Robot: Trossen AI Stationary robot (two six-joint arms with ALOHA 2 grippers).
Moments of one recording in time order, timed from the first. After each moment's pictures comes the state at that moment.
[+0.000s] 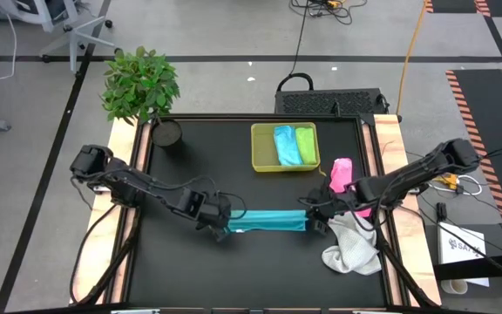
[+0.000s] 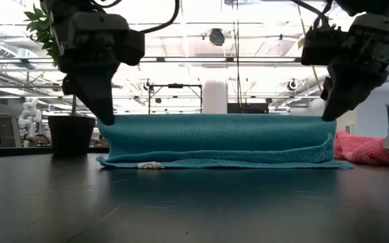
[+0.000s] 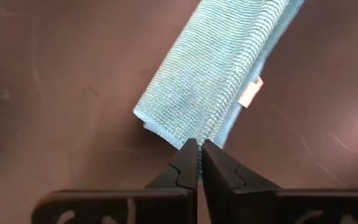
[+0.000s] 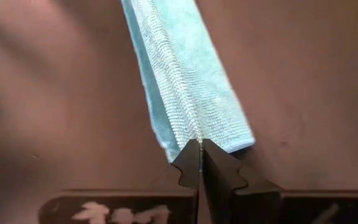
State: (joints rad) left arm -0.30 1.61 1.02 -0.61 -0.11 -0.87; right arm 0.30 1.17 0.54 -0.33 0.09 0.69
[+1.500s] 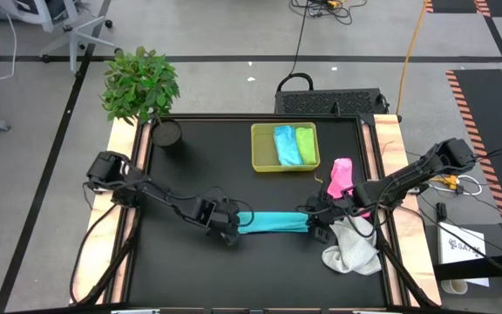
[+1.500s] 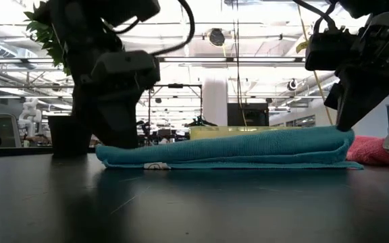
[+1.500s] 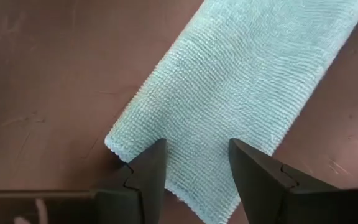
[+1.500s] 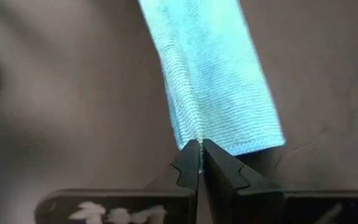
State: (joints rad) left arm -0.31 1.79 1.02 -0.42 -0.16 -0.92; right arm 0.35 1.24 0.54 -0.28 0.03 0.70
